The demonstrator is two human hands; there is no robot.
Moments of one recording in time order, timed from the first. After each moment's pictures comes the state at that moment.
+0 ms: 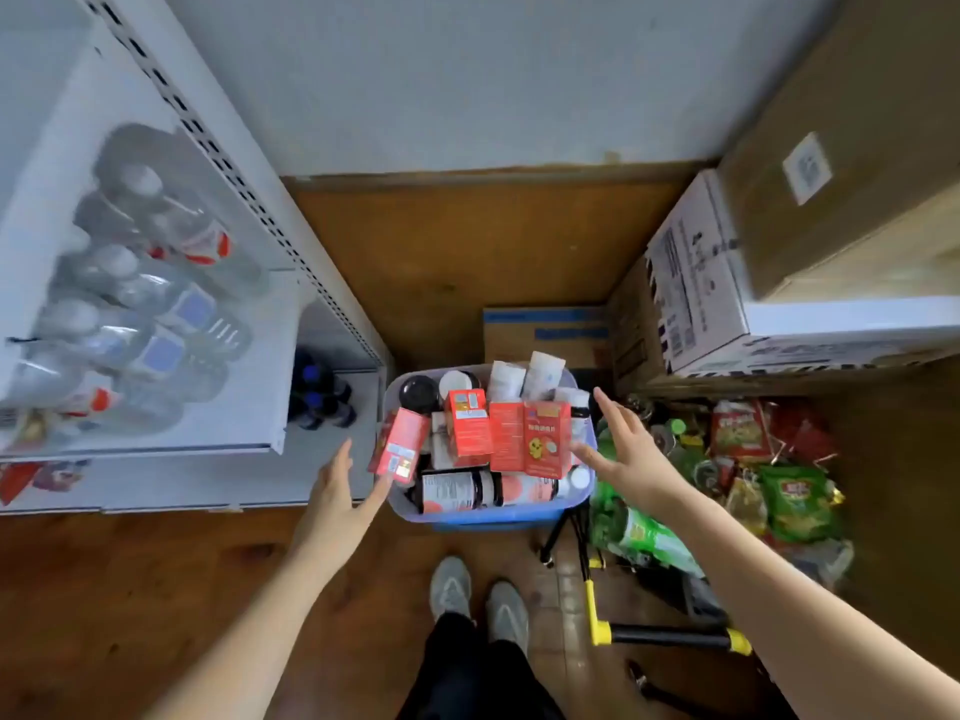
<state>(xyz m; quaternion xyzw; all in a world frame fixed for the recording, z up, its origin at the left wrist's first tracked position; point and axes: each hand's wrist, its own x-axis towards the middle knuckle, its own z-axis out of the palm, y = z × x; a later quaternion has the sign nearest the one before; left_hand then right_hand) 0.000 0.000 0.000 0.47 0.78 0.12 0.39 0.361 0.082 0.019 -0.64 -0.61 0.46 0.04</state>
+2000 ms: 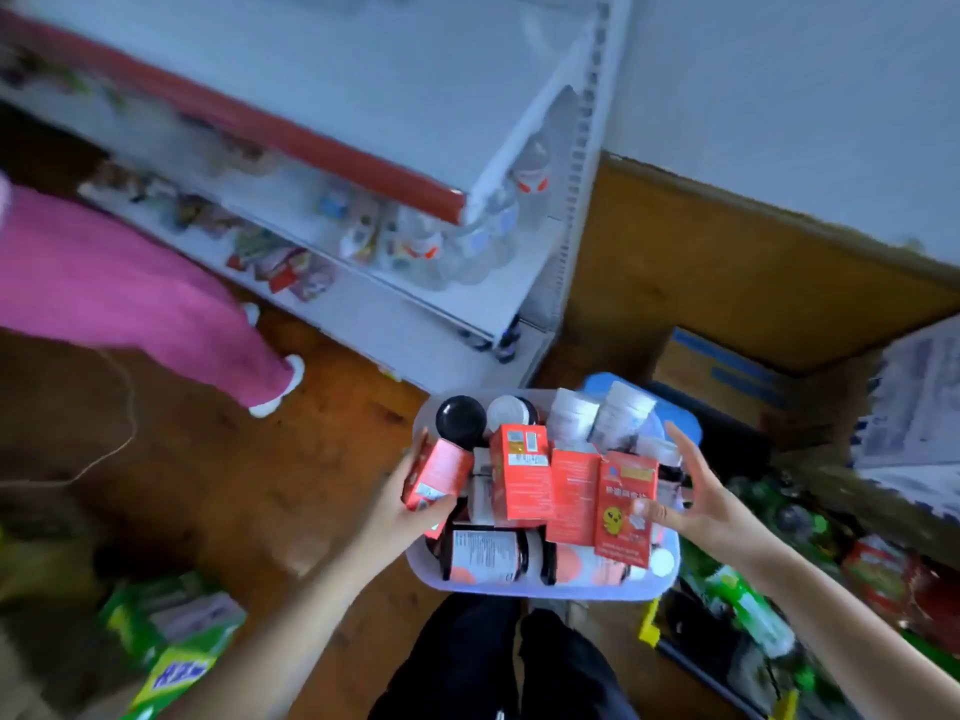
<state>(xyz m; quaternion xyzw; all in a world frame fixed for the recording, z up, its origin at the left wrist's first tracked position) -0.021 -0.198 0.110 0.24 0.75 0.39 0.48 0.276 0.009 0.122 -0.44 -0.61 0.65 0.01</state>
